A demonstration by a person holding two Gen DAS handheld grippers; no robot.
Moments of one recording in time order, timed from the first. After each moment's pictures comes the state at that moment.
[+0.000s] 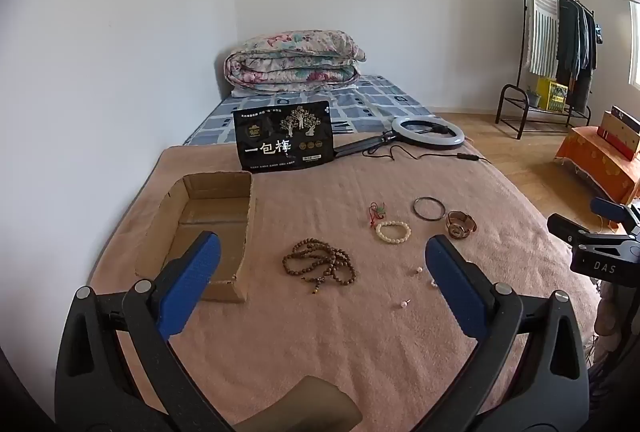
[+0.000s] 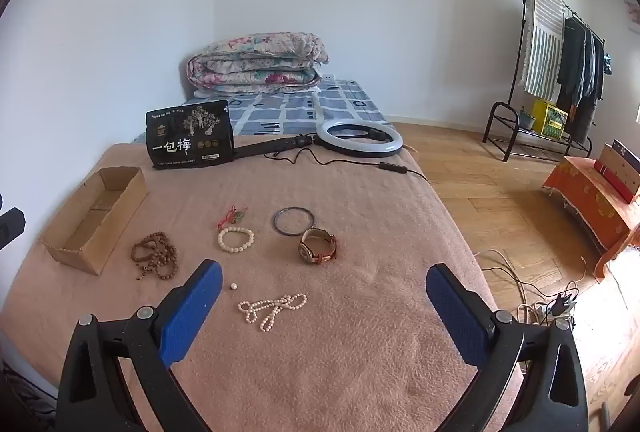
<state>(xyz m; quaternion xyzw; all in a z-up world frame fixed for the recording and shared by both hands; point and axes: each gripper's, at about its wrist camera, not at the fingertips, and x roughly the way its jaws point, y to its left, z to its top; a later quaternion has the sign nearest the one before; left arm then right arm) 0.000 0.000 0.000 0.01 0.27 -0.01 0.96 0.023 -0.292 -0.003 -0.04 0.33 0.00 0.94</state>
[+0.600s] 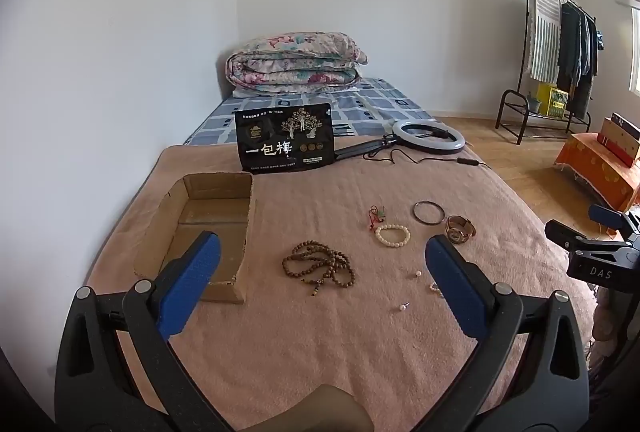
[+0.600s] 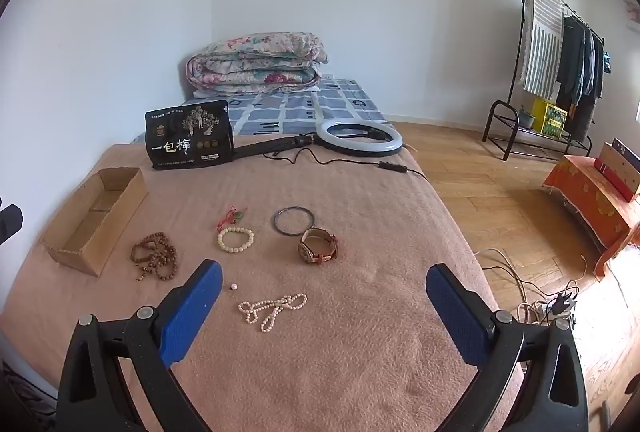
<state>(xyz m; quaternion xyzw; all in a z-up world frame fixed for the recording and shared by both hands) 0.001 0.000 0.000 0.00 0.27 -0.01 0.96 0.024 -0.292 -0.004 -0.03 0.33 0.00 0.94</state>
